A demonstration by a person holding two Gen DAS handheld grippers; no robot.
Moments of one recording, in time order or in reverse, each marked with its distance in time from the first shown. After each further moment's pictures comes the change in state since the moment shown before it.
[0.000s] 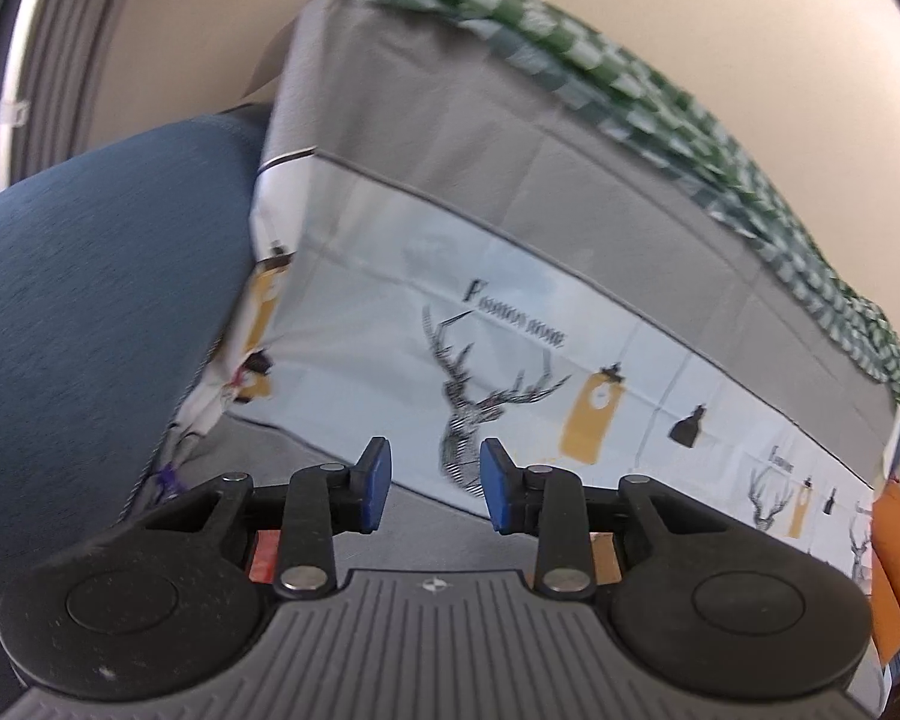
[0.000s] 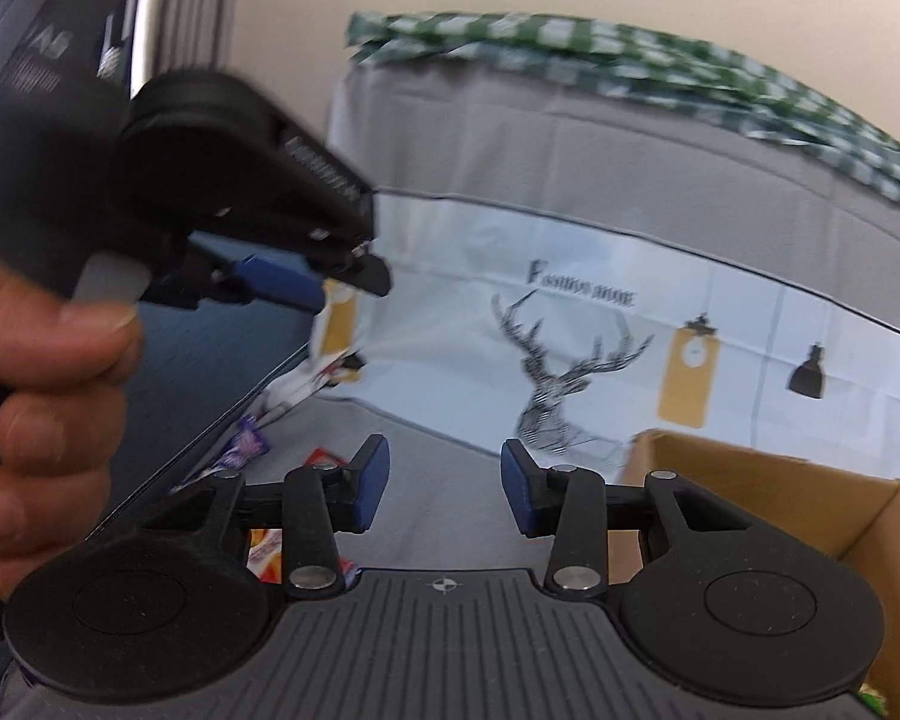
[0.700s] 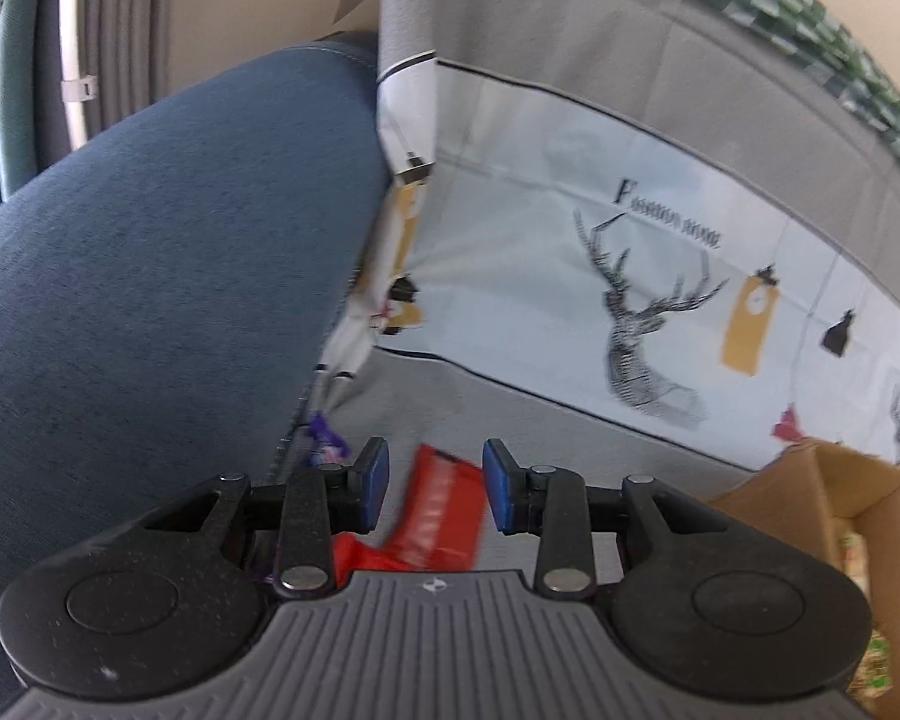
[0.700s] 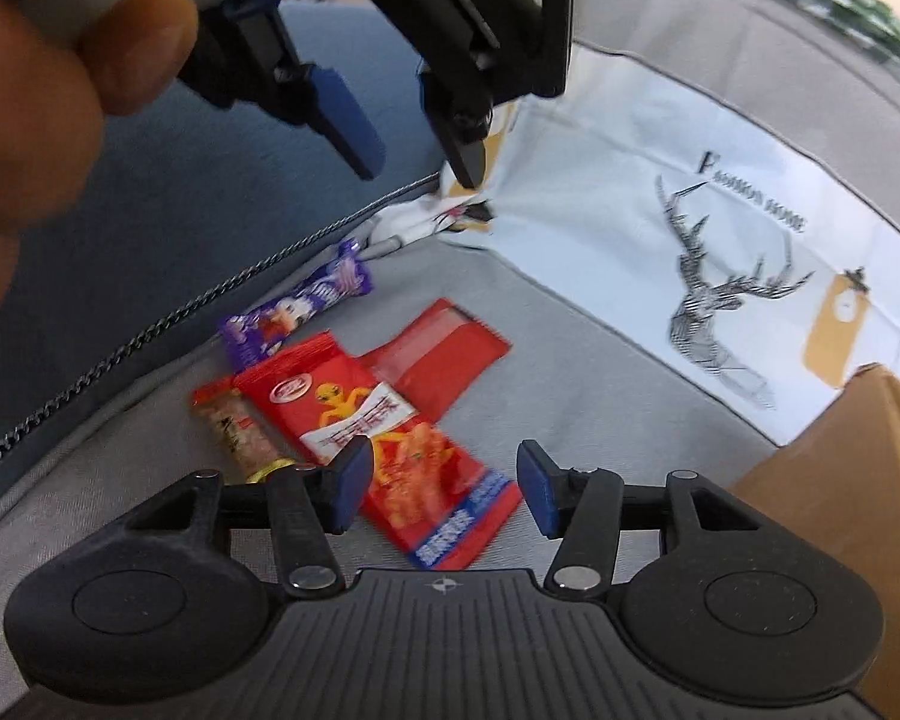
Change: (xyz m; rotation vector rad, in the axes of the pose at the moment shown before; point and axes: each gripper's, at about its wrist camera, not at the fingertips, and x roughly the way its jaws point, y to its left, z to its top) left arm 0.032 0.038 -0.009 0.103 0.159 0.269; right arm 0.088 0.070 -0.050 -0.207 0.227 0.105
